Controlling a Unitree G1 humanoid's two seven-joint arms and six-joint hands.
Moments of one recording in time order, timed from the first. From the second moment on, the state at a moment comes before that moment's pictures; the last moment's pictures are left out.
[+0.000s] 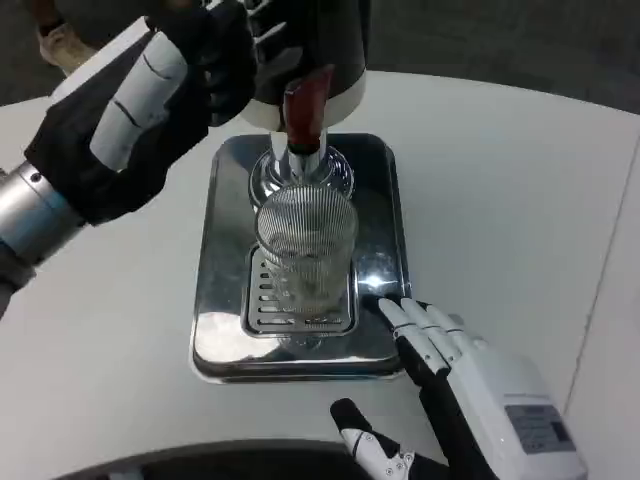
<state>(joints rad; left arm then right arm) -0.68 0.57 0.15 0.15 -0.49 -0.08 -0.79 0.24 -0.17 0.37 -0.48 -1.03 0.00 -0.15</state>
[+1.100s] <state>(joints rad) -0.72 0.54 0.10 0.18 -0.33 -0.21 -0.87 0.25 -0.16 0.36 -0.48 -1.01 0.00 -0.14</state>
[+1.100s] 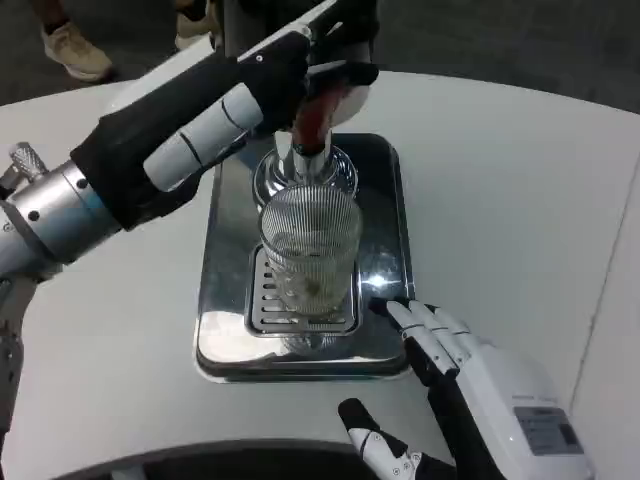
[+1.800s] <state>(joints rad) -0.69 0.63 0.05 0.16 -0.06 -0.59 -0.80 0.25 -0.13 0.37 -0.48 -0.99 0.02 -0.14</state>
